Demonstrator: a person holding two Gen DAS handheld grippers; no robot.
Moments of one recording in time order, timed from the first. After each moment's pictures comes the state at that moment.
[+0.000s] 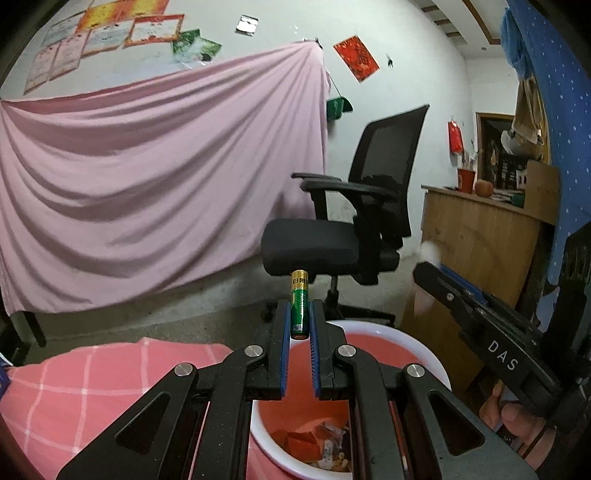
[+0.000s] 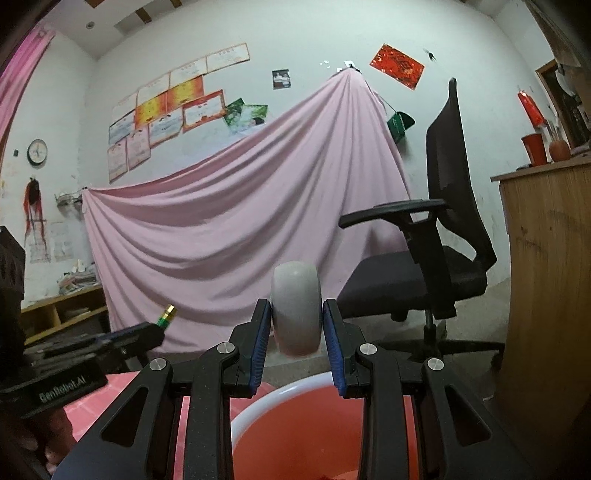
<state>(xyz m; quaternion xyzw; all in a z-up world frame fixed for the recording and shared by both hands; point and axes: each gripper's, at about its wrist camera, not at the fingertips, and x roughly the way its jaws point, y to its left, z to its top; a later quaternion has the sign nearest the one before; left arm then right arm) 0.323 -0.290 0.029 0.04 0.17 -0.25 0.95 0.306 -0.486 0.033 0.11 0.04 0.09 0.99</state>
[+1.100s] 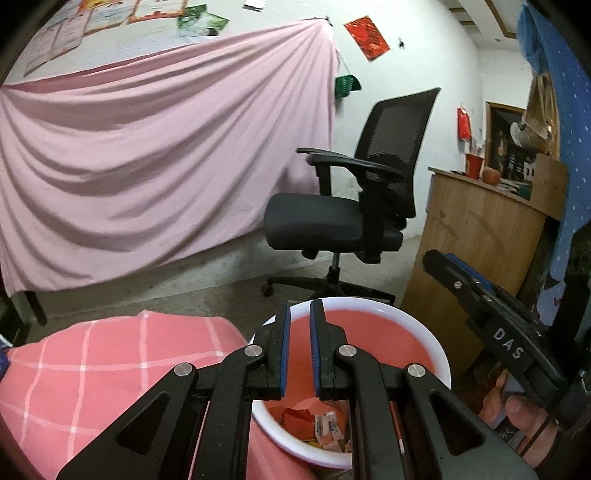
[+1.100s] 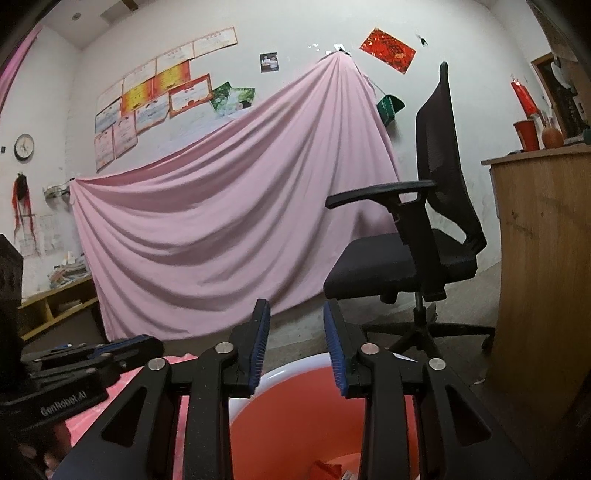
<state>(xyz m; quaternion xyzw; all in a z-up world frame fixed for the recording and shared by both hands) 0.318 -0.277 0.023 0.03 0.22 -0.24 0.95 0.300 -0.485 0.035 0.12 0.07 0.07 0.99</state>
